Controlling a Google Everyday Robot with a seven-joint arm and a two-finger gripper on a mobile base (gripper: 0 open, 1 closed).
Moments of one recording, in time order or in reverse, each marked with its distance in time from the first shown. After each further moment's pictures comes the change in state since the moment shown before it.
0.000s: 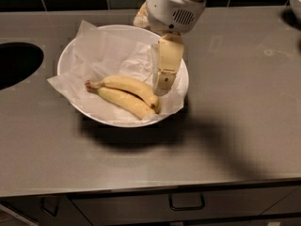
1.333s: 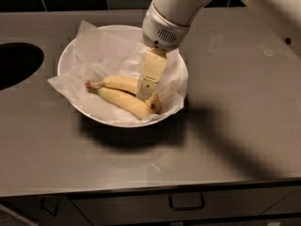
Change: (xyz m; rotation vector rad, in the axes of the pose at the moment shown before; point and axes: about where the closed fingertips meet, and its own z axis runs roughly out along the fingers) arm 0.014 -0.026 0.059 -0.027 -0.031 0.255
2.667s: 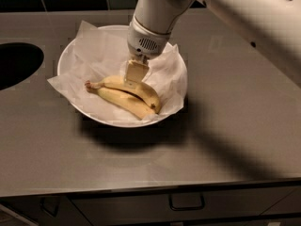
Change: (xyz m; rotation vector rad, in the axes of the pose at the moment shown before) arm -0.012 -0.008 0.035 -0.020 0.050 0.030
